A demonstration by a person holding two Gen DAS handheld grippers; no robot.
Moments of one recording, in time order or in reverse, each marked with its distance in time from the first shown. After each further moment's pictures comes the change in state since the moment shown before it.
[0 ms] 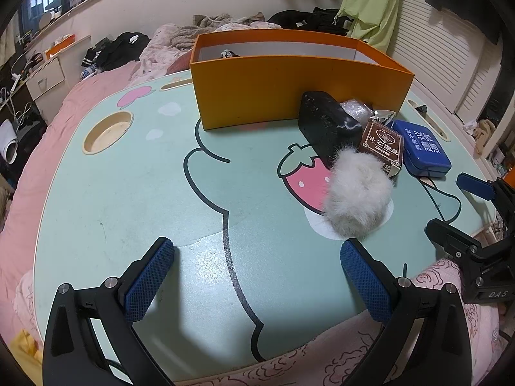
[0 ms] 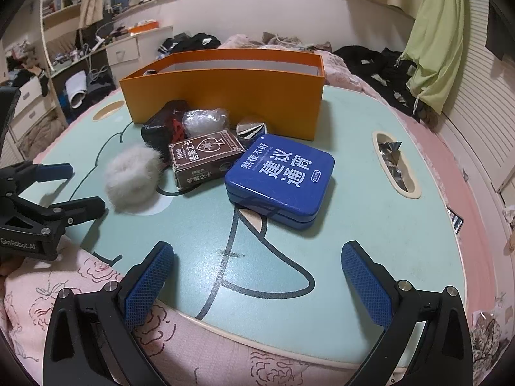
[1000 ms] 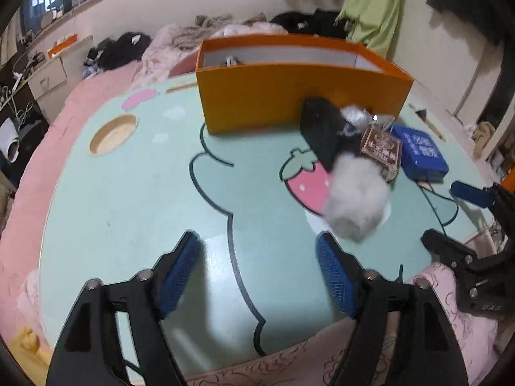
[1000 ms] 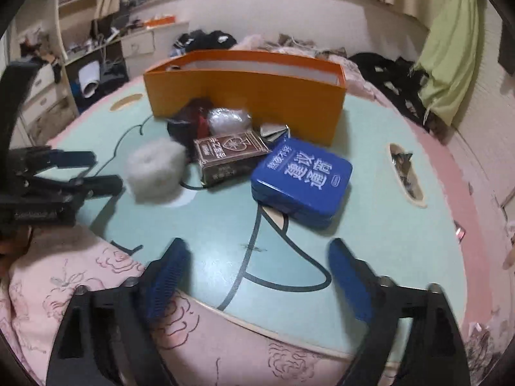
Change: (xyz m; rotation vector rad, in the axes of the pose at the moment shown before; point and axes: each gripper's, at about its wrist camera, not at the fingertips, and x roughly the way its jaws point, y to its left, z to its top) left arm -0.006 0.000 0.005 -0.005 0.000 -0.002; right arm -0.003 0.010 -0.002 -0.048 0.003 0.043
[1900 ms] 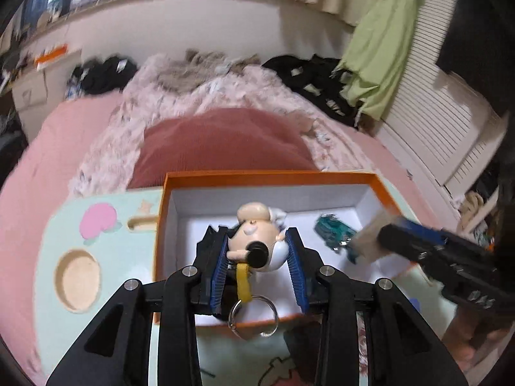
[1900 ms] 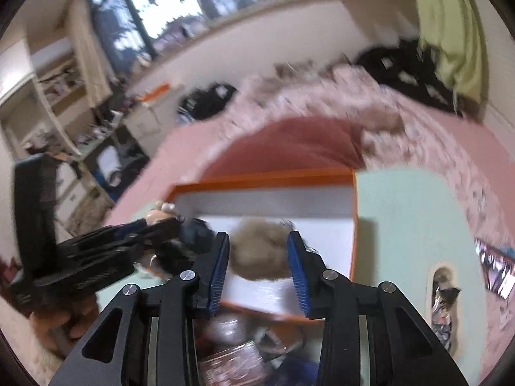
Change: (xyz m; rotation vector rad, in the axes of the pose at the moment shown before) left arm 0.041 0.019 0.164 -0.116 -0.119 -0.117; right arm 0.055 -0.065 0.157 0.278 -0.100 0.256
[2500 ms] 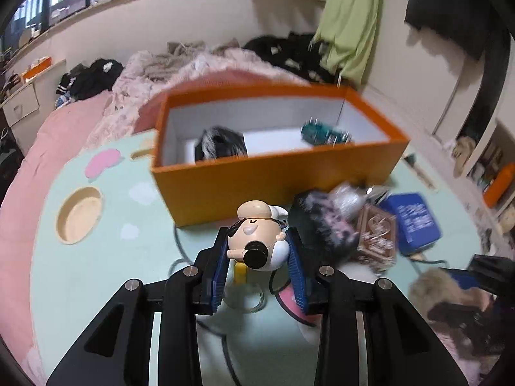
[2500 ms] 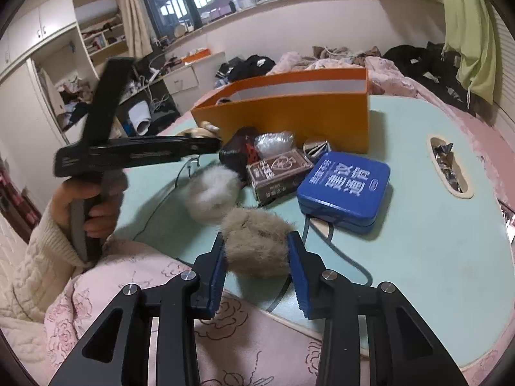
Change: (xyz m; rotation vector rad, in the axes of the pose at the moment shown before) left arm -0.046 -0.002 -0.094 0.162 -0.002 -0.018; right arm -0.083 0.023 -0.162 -0.189 0.027 0.104
